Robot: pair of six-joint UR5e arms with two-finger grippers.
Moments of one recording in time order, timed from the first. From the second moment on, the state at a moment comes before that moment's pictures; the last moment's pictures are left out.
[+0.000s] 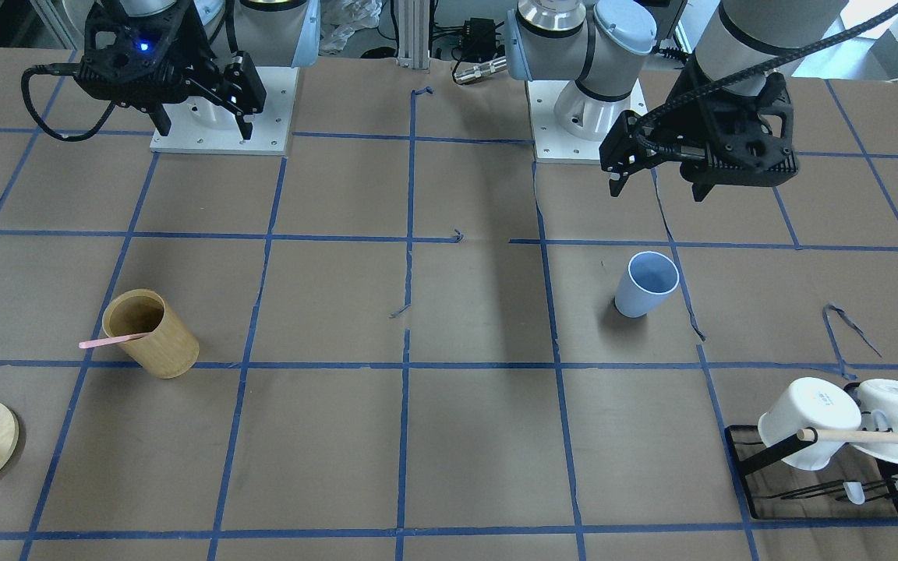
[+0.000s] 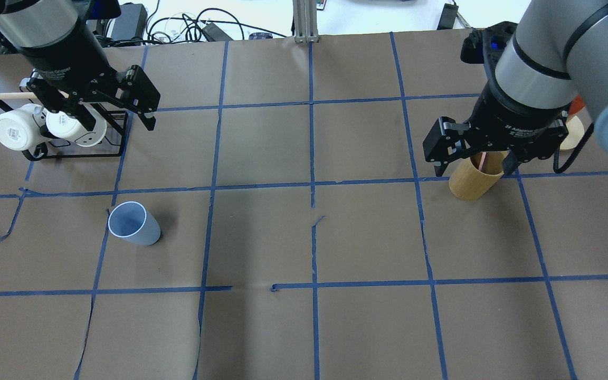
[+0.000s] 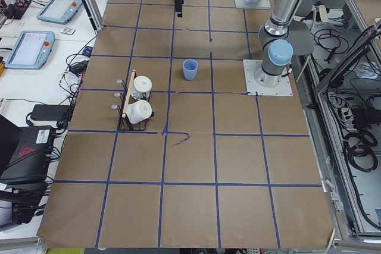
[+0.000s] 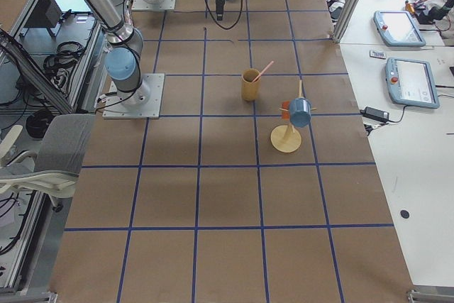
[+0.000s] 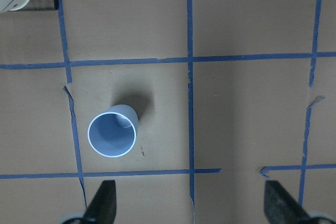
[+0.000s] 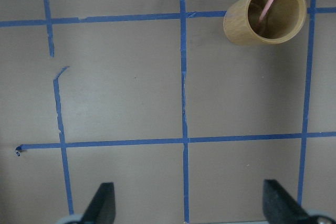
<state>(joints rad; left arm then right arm) -1.52 -1.59 -1.48 -1.71 1.58 0.10 1.60 -1.76 1.71 -1.50 -1.57 0.06</state>
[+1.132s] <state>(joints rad) -1.52 -1.58 -1.50 -1.71 1.58 0.11 1.60 -1.73 1.73 -1.45 -1.62 0.08</state>
